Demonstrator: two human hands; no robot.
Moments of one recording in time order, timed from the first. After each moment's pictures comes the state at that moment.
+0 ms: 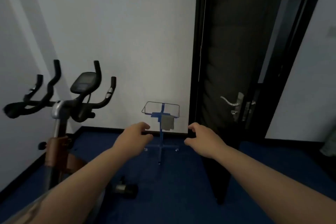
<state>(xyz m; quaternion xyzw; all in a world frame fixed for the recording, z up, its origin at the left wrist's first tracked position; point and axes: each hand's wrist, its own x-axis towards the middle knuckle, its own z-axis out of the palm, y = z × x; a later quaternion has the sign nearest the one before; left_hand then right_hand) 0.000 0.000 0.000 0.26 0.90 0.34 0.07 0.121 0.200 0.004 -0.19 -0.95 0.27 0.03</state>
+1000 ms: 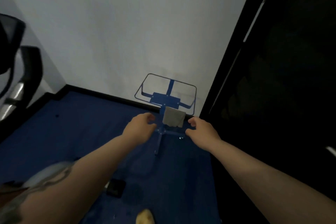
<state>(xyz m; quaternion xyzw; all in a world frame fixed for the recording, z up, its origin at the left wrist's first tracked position) -0.454 0.246 -0.187 0.15 0.92 0.32 0.19 -0.358 0.442 -0.178 -0.22 -0.91 0.34 -0.09</state>
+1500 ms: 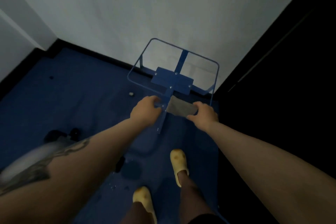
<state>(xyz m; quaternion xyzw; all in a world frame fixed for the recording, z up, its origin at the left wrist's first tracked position) -0.617 0.340 -0.314 0.08 0.92 0.28 0.26 -0.555 0.535 -0.337 -0.24 -0.91 0.27 -0.22</state>
